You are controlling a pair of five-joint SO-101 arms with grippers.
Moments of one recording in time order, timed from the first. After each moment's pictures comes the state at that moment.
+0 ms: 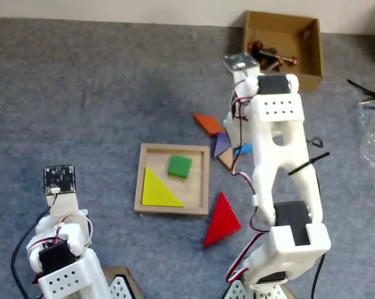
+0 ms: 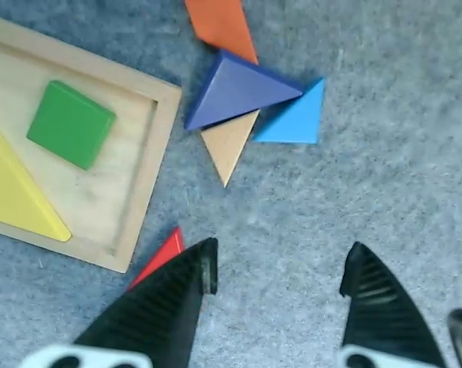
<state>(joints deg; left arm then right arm) -31.6 -104.0 96.0 76.1 -10.9 -11.2 6.9 -12.4 95.7 15.3</state>
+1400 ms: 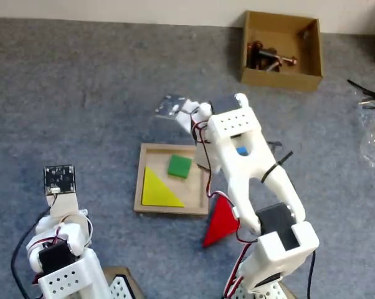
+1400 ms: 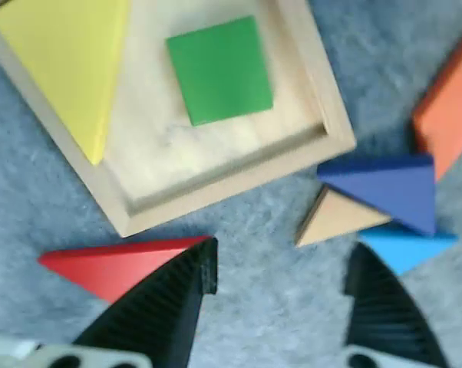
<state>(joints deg) -31.6 -104.0 96.0 76.1 -10.9 -24.7 6.9 2.2 83.8 48.2</state>
